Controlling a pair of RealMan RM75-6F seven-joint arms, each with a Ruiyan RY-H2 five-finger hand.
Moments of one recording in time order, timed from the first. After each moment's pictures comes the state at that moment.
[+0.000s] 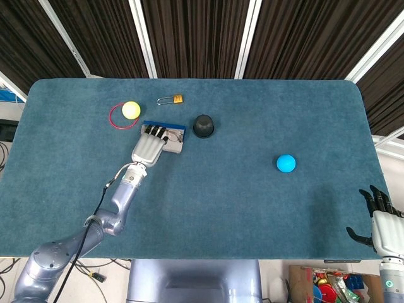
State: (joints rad) left arm -0.99 -2.00 -0.24 -0.57 1.21 0.83 0.30; right arm 0.06 -1.10 0.11 -1.75 -1.24 1.40 -0.14
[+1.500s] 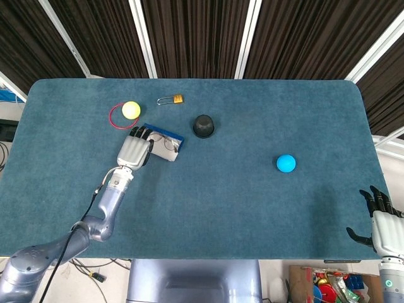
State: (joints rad) left arm -0.87 -1.88 -0.24 -0.77 1.21 0.92 0.28; right arm 0.06 -1.09 0.11 -1.76 -1.22 1.39 -0.15
